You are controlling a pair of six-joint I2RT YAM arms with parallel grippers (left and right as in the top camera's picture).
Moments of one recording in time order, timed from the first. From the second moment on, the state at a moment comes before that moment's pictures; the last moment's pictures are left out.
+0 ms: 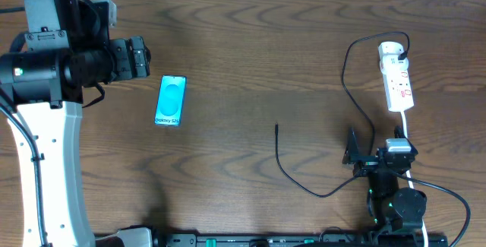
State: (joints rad) left arm 0.10 1.45 1.77 -1.27 0.19 -0.03; right arm 0.02 0.01 0.01 -0.07 0.00 -0.01
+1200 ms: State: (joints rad) left arm 0.03 2.01 1.75 -1.15 0.17 -0.02; right arm 0.02 0.01 0.01 -0.07 0.00 -0.01
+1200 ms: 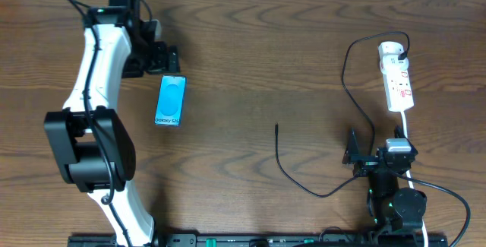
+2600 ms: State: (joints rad) left arm -0.01 2.01 1.38 -0.86 0.08 -0.05; right arm 0.02 0.01 0.01 -0.07 0.00 -0.01
